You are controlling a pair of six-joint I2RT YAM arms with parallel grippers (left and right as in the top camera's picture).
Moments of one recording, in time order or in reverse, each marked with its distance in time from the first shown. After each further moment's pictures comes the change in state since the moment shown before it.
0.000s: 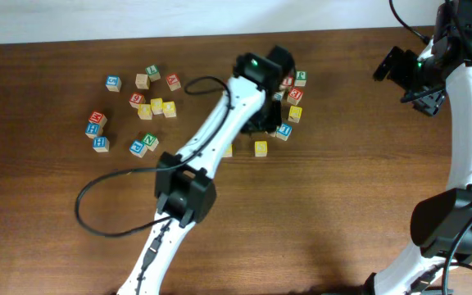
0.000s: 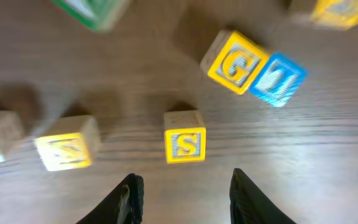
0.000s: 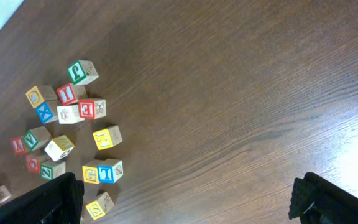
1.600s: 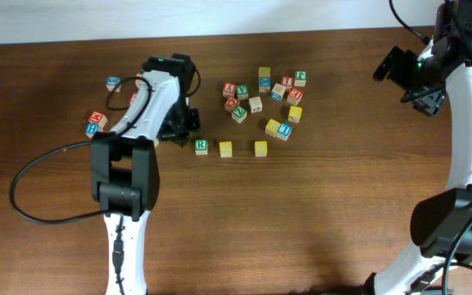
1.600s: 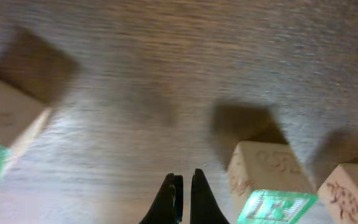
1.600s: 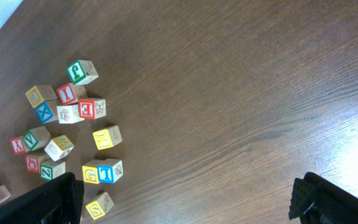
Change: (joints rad) left arm 0.366 -0.196 -0.663 0.229 -0.035 0.227; right arm 0.000 0.000 0.000 0.000 0.000 0.000
